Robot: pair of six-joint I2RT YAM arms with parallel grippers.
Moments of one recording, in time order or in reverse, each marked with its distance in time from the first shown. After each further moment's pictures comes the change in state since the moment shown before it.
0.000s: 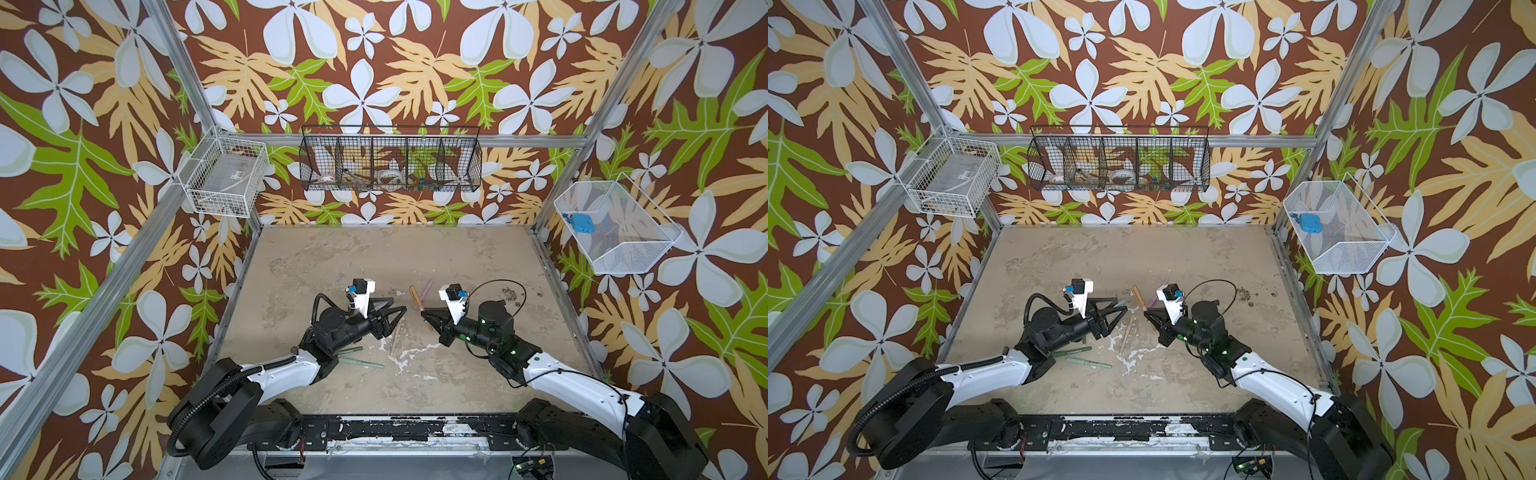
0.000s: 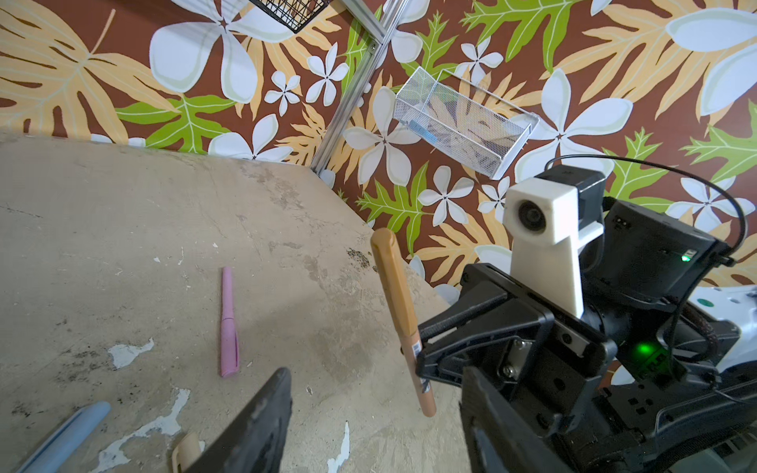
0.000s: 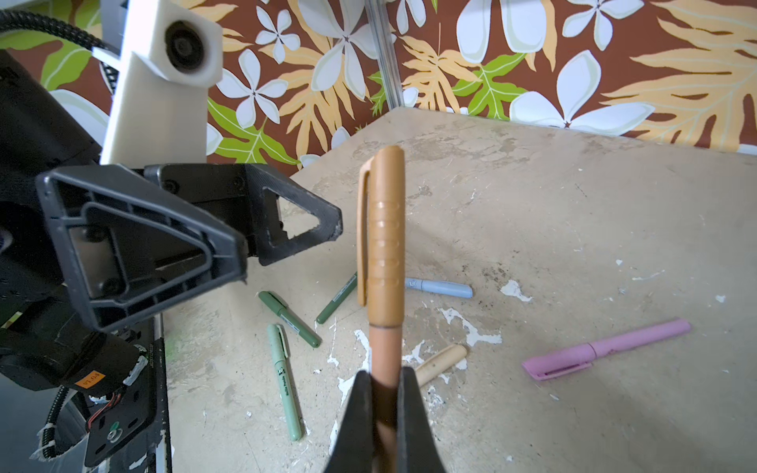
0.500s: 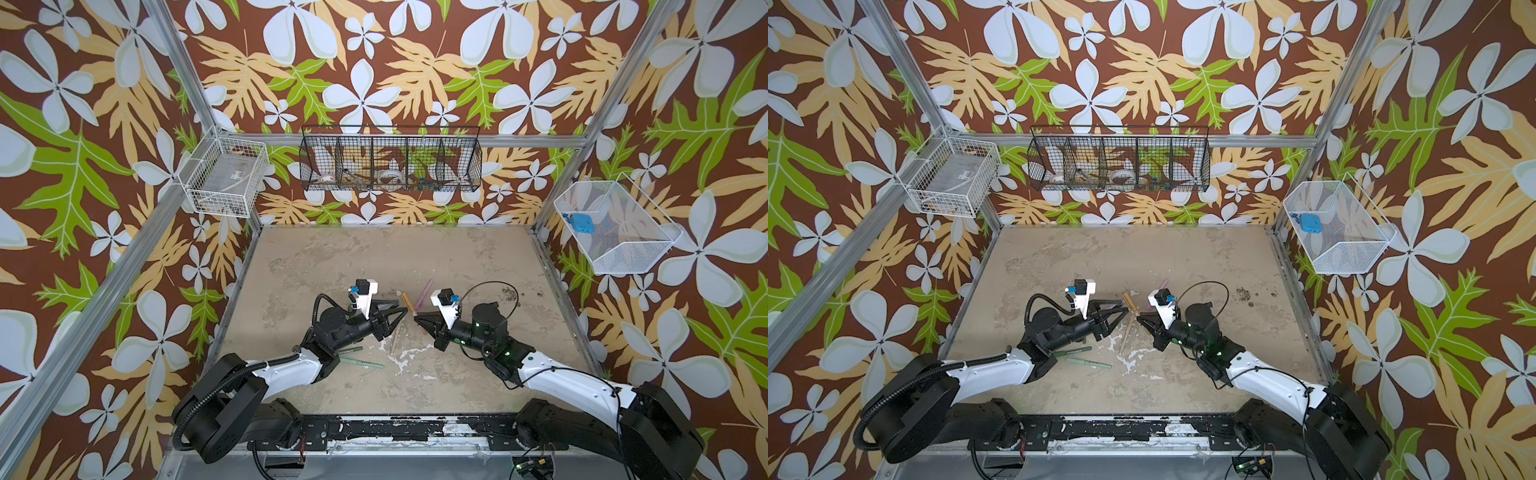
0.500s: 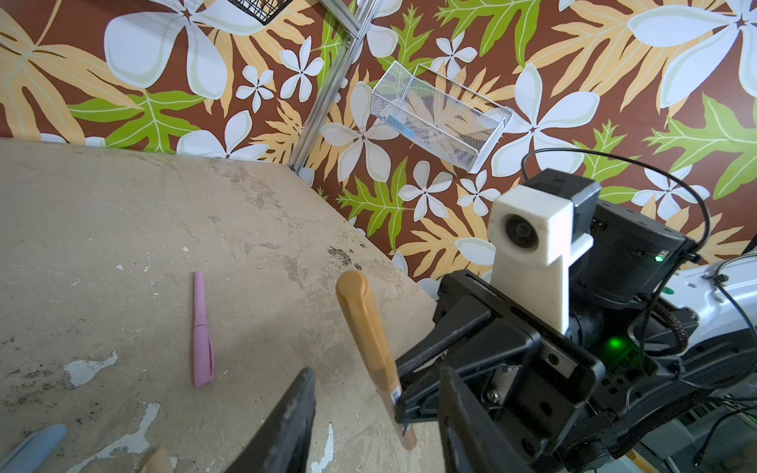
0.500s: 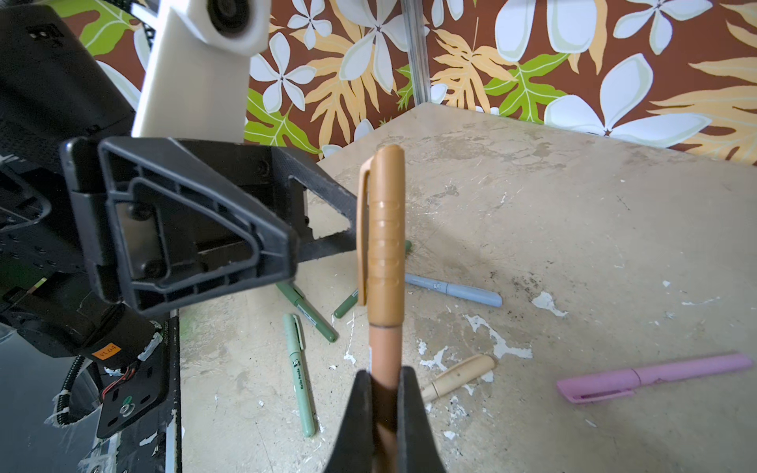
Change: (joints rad) left arm 0.000 0.032 0.000 0.057 0.059 -0.010; right arm 0.059 0.041 0.000 0.045 -0.006 -0.042
